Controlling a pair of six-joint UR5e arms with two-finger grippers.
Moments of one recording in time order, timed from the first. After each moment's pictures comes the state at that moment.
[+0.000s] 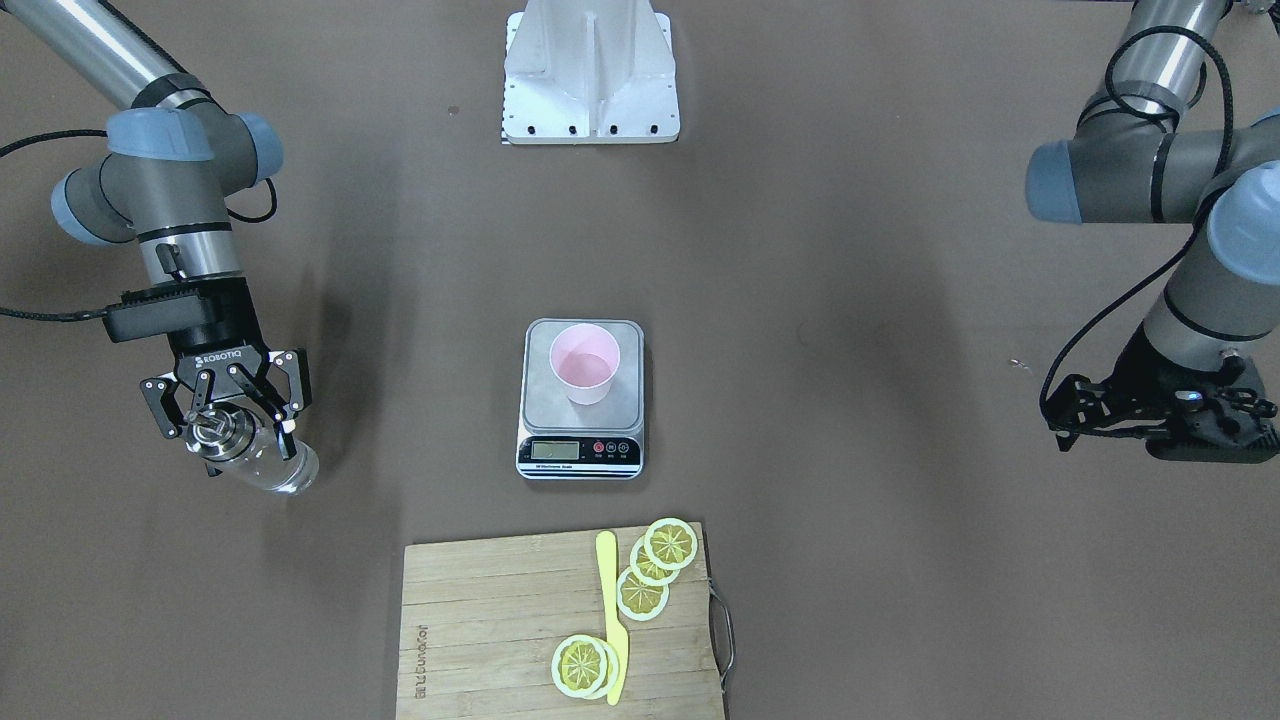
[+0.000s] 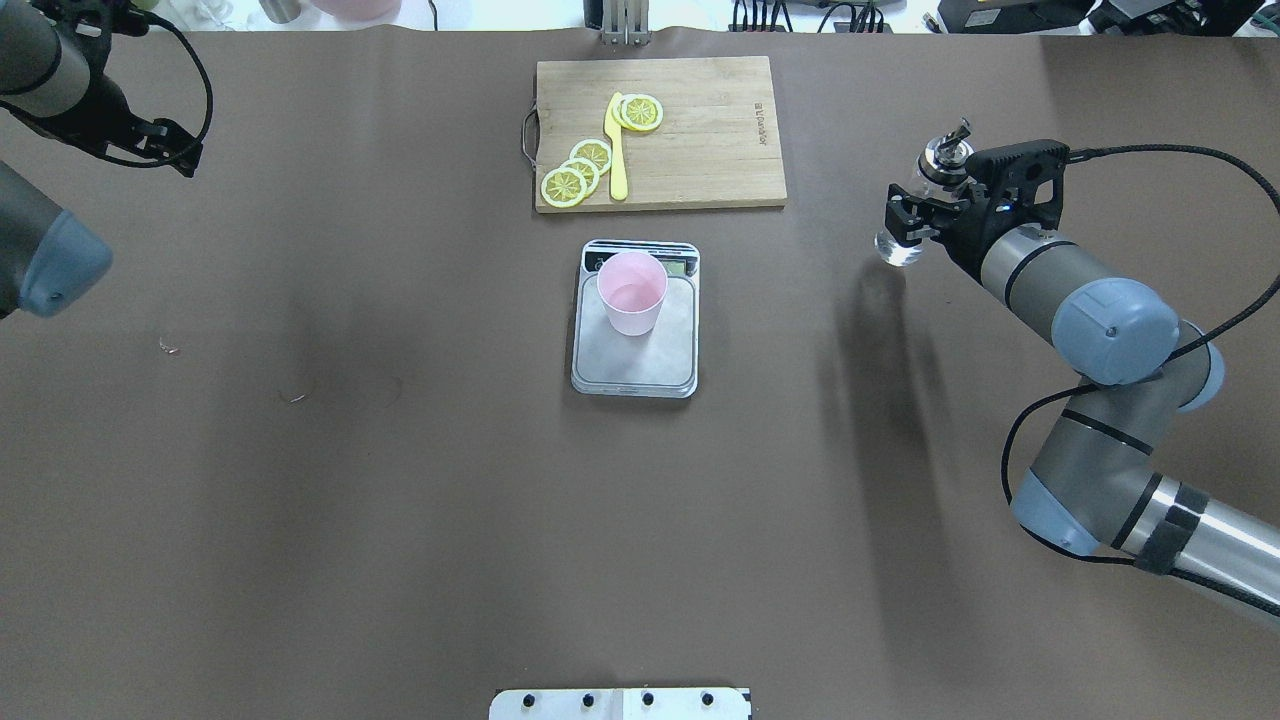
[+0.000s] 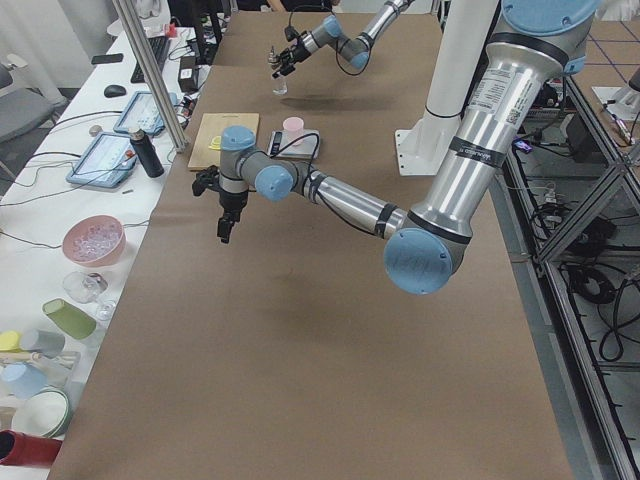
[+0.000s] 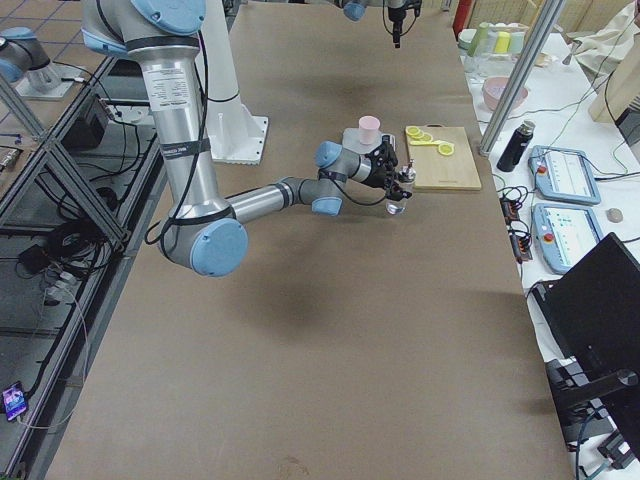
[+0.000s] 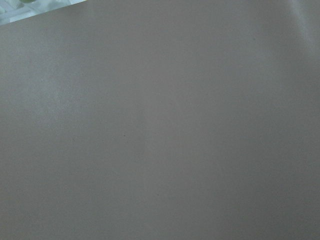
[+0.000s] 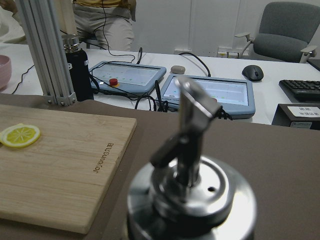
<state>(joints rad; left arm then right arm) -1.10 -1.96 -1.55 -1.74 -1.98 -0.53 0.68 -1.35 1.56 -0.52 1.25 0.88</state>
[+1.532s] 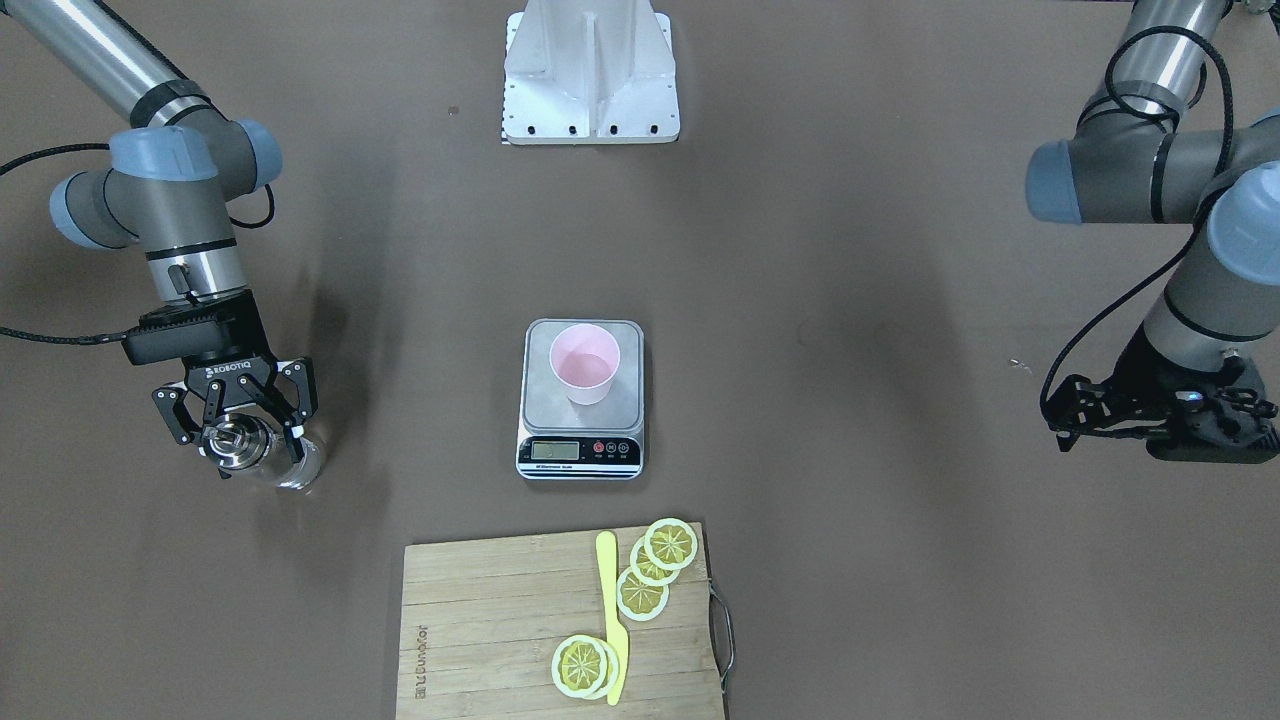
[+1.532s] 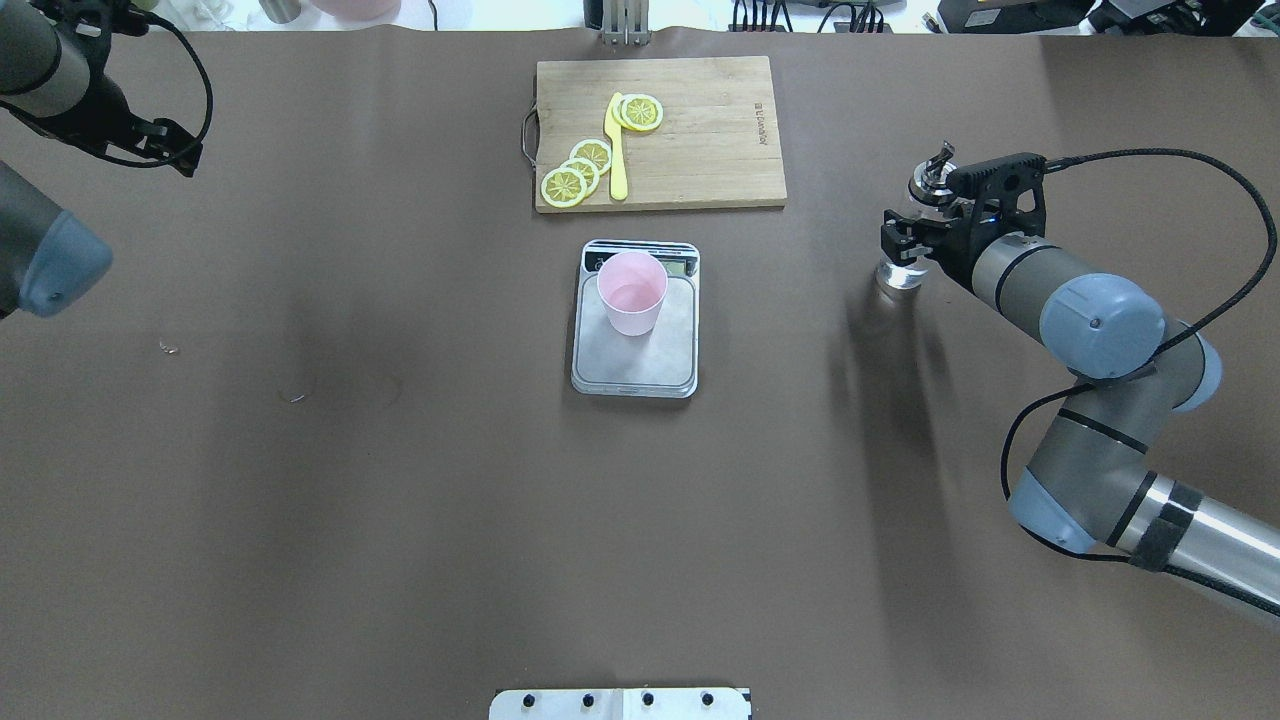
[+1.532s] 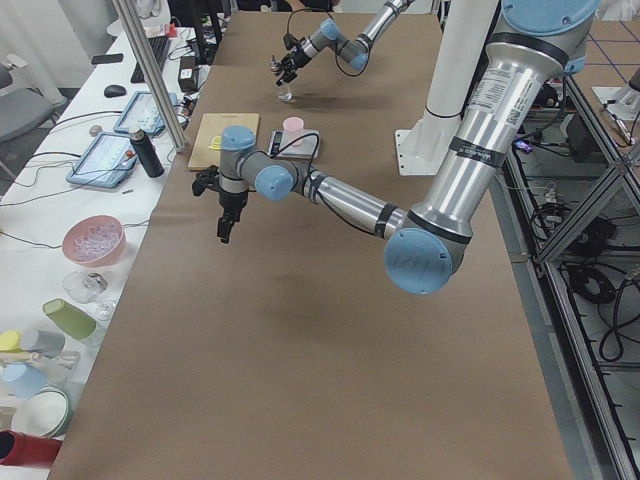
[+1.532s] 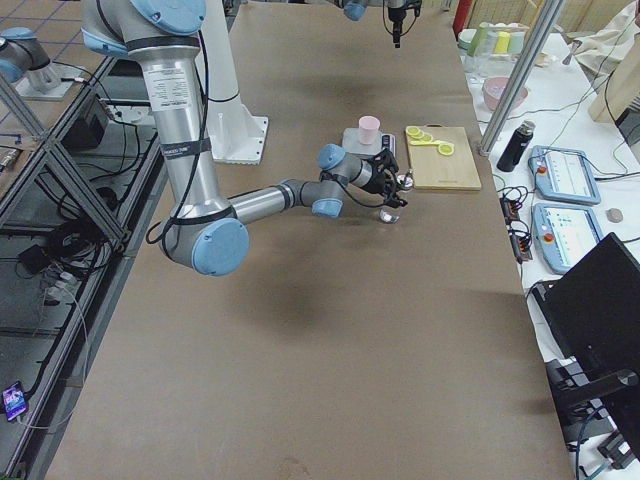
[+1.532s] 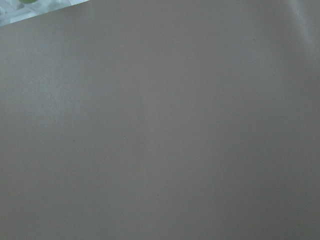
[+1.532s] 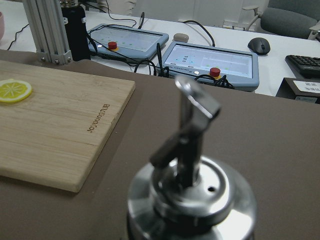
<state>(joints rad) -1.10 -1.96 -1.55 -1.75 -1.98 -0.53 0.68 -1.34 1.54 -0.58 1.31 0.83</state>
